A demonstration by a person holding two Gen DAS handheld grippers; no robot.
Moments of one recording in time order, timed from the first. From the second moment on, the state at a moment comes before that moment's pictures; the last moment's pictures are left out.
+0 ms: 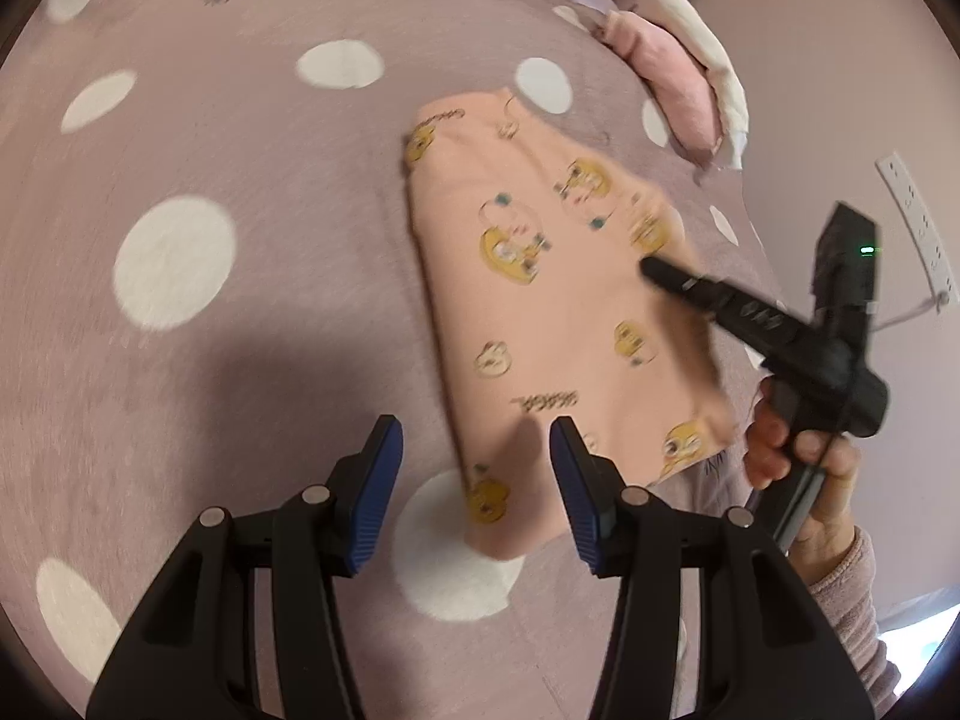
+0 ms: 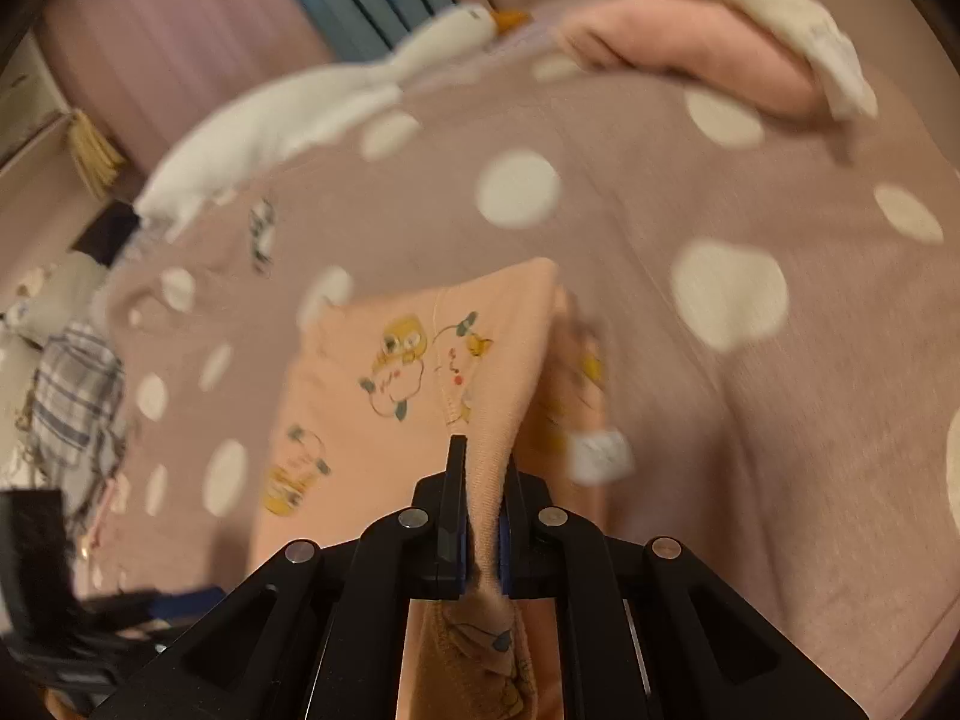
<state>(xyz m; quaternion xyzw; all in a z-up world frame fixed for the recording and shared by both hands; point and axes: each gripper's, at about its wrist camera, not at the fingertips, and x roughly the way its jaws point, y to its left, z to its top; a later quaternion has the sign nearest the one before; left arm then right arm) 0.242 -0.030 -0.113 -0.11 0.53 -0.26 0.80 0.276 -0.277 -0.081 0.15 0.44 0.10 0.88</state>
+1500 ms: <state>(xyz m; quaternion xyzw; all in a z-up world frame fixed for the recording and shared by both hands) 0.253 -0.093 -0.113 0.01 0.49 -0.25 0.84 0.263 -0.263 -0.057 0.09 0.38 0.15 0.91</state>
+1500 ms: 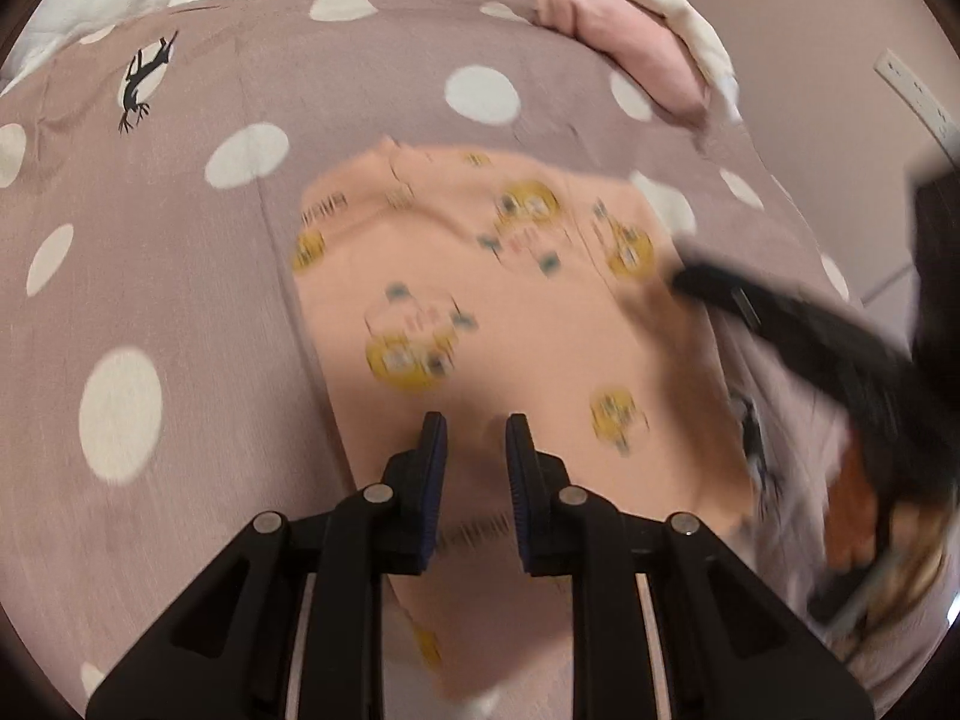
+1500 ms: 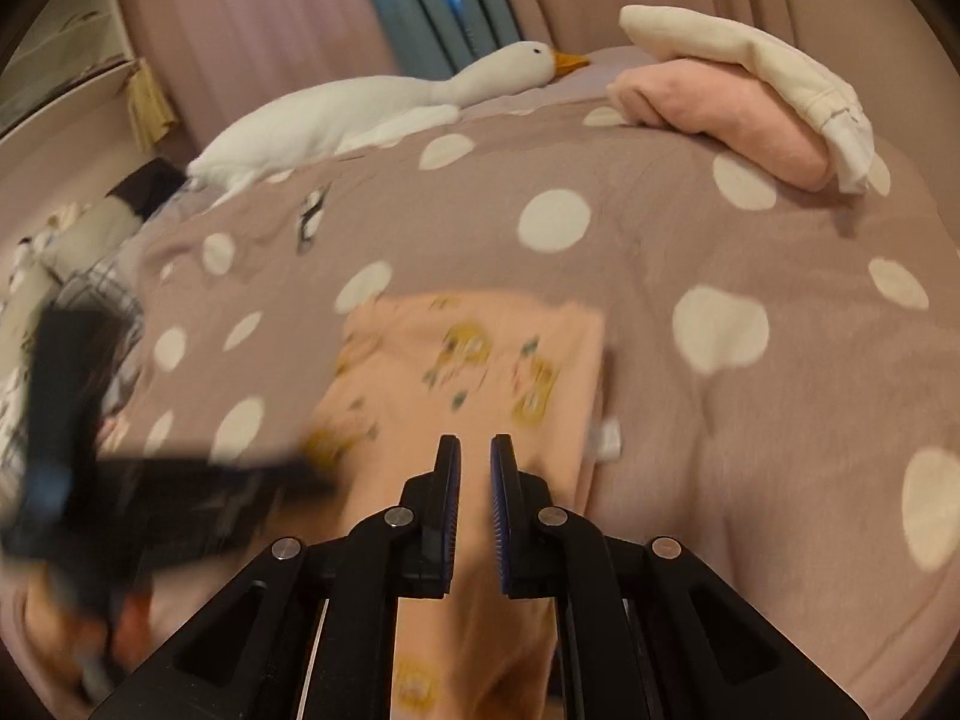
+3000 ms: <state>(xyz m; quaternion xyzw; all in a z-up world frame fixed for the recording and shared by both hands) 0.218 -0.094 -0.132 0.02 0.49 -0.24 0.84 0.194 -0.261 -0.061 0.02 0.39 0.14 0.91</state>
